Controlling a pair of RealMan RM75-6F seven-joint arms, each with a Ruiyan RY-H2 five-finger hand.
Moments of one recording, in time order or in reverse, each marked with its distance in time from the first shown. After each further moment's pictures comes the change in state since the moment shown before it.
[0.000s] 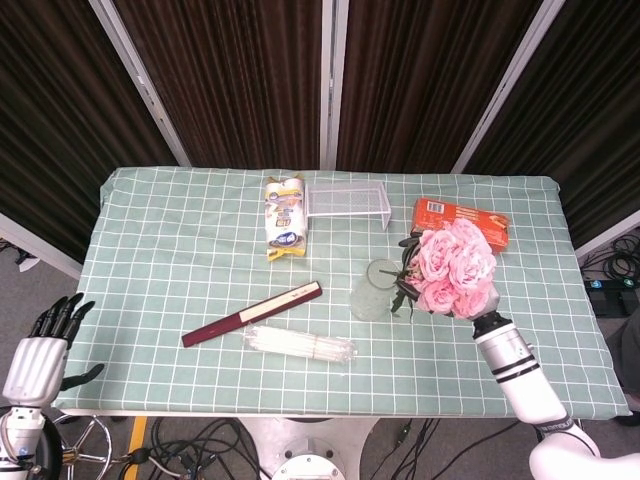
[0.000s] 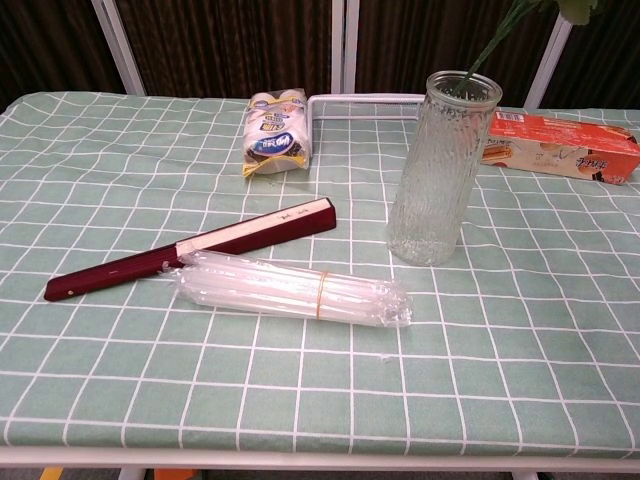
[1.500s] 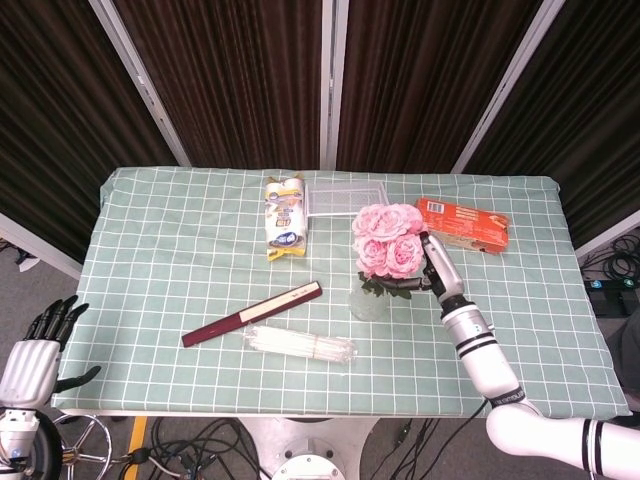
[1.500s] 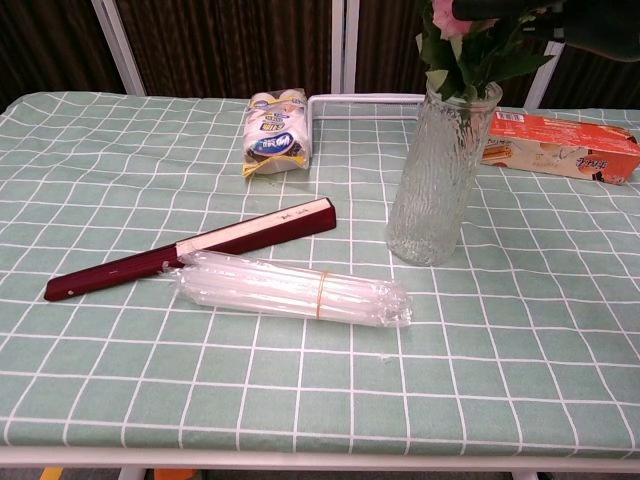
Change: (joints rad) left arm 0.009 -0.008 0.004 0.056 0.002 0.004 -0.105; right arm 0.101 -0.195 0.043 0.146 0.254 -0.052 -0.328
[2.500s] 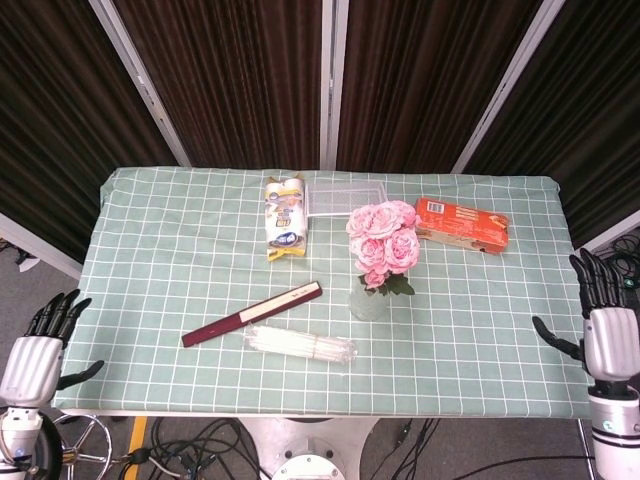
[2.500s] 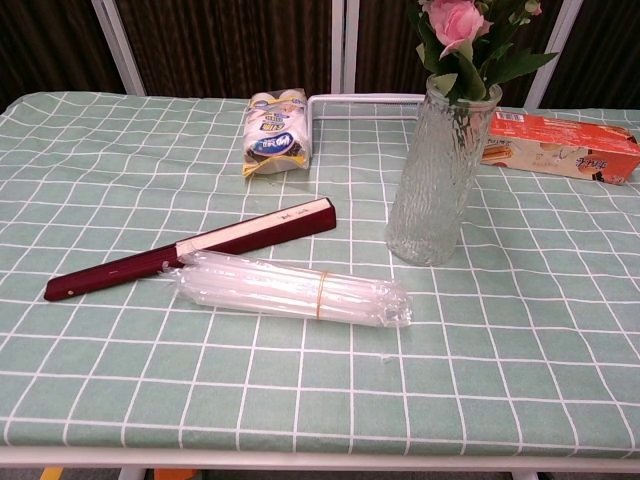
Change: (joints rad) left arm -0.003 0.001 -0.016 -0.041 0.031 0.046 0.059; right arm -0.487 0.013 -0.312 0.540 -0.657 0.678 -0.199
